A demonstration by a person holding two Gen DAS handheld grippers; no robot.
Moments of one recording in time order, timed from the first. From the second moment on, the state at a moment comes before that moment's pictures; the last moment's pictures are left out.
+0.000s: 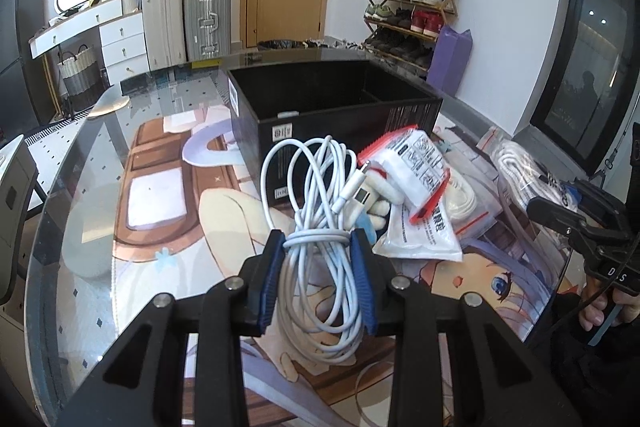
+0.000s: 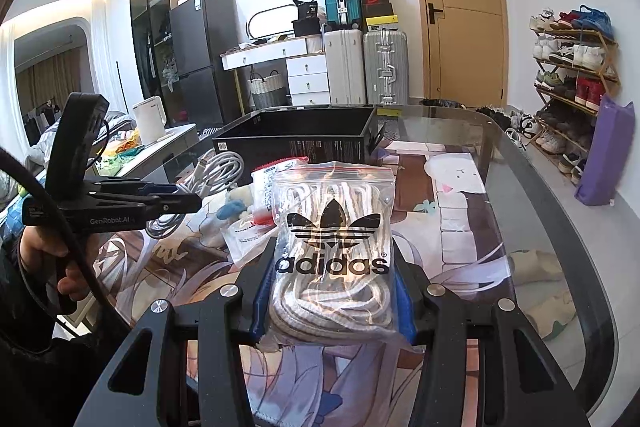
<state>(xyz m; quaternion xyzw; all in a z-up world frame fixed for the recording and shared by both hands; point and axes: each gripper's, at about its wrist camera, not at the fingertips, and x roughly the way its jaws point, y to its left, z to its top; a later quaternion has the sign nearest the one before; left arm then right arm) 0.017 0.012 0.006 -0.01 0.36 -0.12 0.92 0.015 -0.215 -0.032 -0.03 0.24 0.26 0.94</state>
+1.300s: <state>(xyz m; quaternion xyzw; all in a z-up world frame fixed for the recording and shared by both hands) 0.065 0.010 0.055 -0.03 0.29 -0.08 0.95 0.085 -0.186 0.024 -0.05 0.23 0.29 0.93</state>
